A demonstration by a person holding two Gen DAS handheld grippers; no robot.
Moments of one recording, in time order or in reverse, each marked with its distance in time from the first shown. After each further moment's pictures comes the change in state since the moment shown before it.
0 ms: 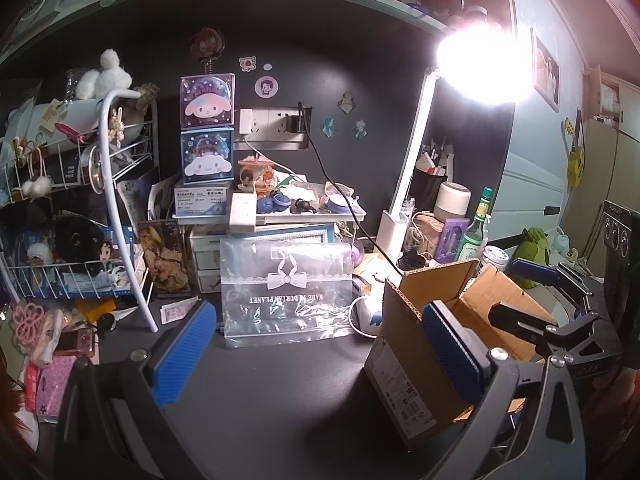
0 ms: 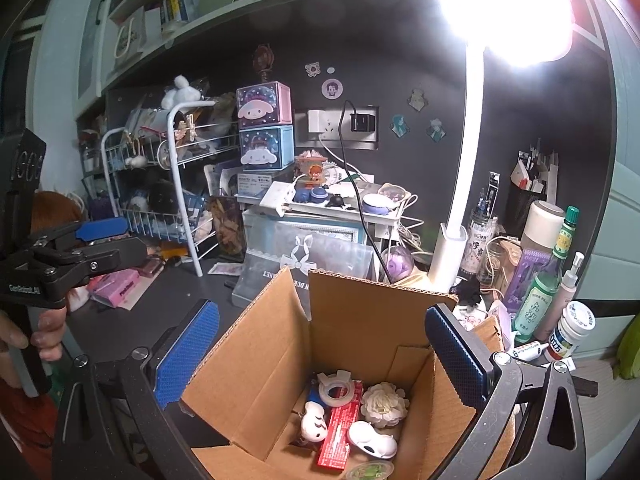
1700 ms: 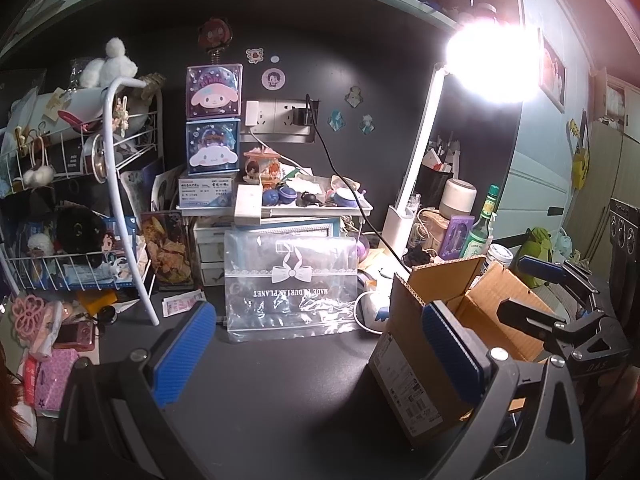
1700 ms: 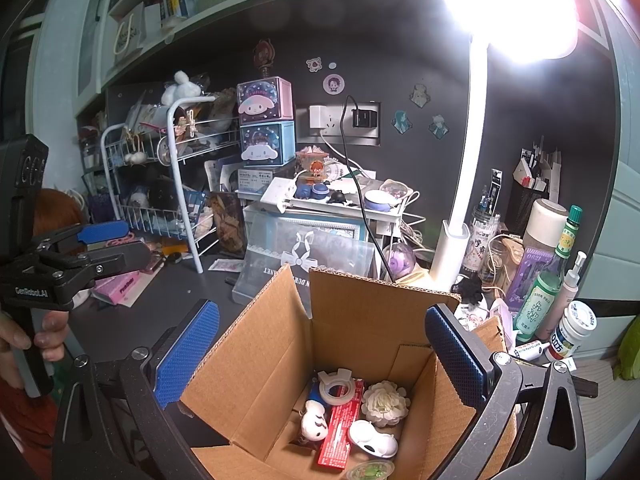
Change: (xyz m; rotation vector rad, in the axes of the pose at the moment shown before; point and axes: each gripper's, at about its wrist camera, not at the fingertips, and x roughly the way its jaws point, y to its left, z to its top) left arm 0.006 0.010 -0.001 -0.019 0.019 0.000; right arm 0.003 0.001 0.003 0.001 0.007 0.003
